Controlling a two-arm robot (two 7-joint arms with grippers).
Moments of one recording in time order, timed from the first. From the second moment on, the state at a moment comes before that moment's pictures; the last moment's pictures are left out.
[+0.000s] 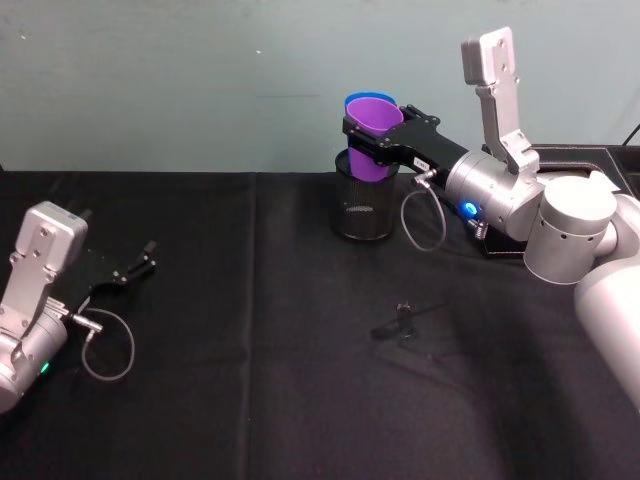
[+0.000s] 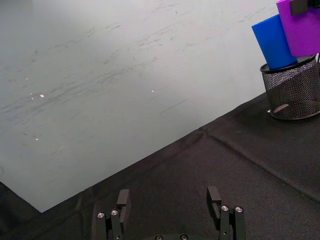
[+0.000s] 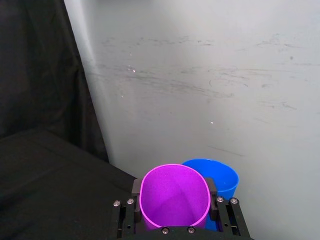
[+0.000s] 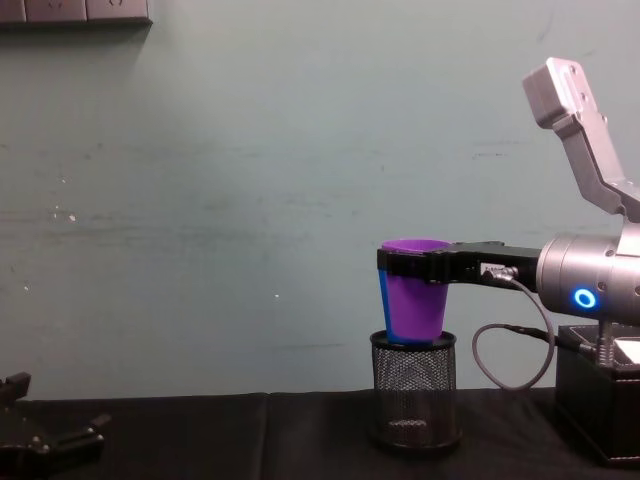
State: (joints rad) left arm -0.20 0.60 0.45 -1.41 -0.25 -0.12 0.03; right arm 0.68 0.19 -0.38 -1.00 0.34 0.05 0.44
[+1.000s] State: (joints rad) left arm -0.20 0.60 0.45 -1.41 -0.25 -0.12 0.03; right arm 0.68 0.19 -0.38 -1.00 0.34 0.05 0.44
